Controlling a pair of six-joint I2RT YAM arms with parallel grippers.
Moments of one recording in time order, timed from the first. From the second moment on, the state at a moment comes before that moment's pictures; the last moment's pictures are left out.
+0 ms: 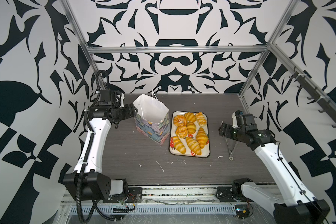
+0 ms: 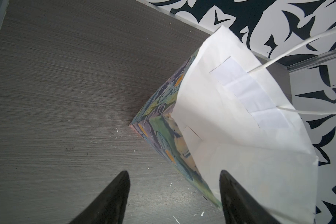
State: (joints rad) left arm 0.00 1.35 1.46 -0.97 0.33 -0.27; right arm 0.16 1.01 1.01 -0.89 0.00 0.42
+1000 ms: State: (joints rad) left arm 0.00 1.51 1.51 -0.83 0.41 -0.31; right arm 0.16 1.04 0.97 -0.94 0.02 0.45
